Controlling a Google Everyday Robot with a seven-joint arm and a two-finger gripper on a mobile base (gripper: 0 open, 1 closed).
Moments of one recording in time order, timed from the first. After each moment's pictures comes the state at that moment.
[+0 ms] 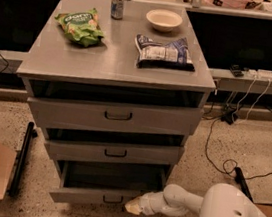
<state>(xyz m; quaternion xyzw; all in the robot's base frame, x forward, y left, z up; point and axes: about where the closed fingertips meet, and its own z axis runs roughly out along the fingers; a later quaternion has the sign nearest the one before) 0.509 -0.043 0.154 -0.44 0.80 0.35 0.22</state>
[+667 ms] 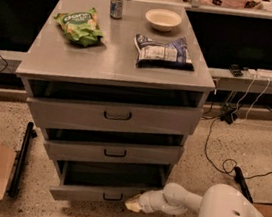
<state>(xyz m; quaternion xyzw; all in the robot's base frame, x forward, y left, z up) 0.523 -0.041 0.152 -0.44 0.80 0.34 0.23</state>
